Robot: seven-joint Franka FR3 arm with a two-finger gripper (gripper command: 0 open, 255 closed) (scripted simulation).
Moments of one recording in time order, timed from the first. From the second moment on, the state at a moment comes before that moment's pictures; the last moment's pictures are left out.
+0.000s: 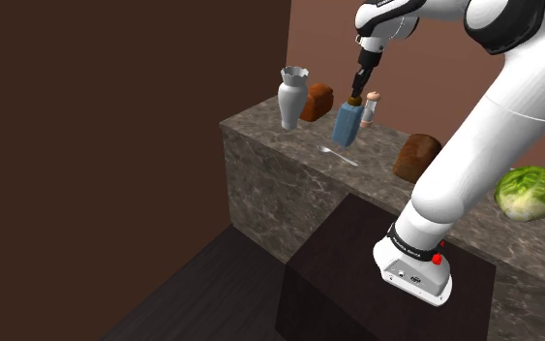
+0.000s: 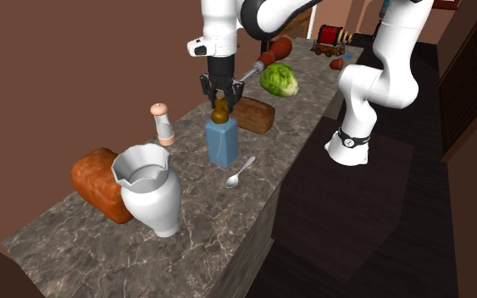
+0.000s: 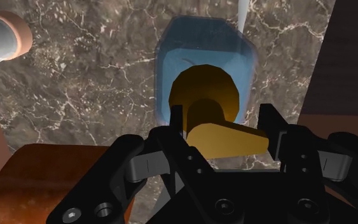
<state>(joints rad) -0.12 -0.07 -0.61 -2.02 0.02 1.99 -0.86</state>
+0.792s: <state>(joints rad) -0.12 -0.10 -0.61 -1.87 0.00 1.83 -0.84</state>
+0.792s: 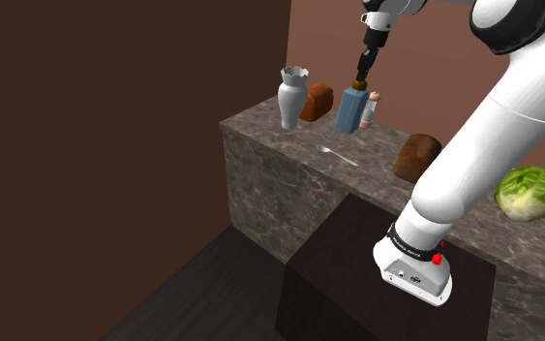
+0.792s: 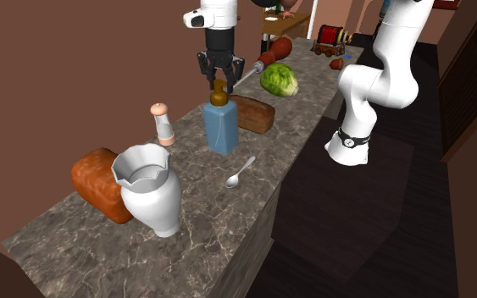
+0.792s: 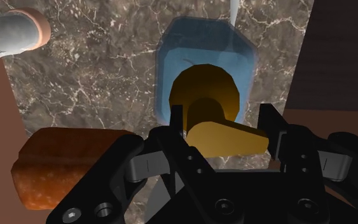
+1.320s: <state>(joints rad) -0.12 -0.09 -0.61 -1.76 0.00 1.72 -0.84</state>
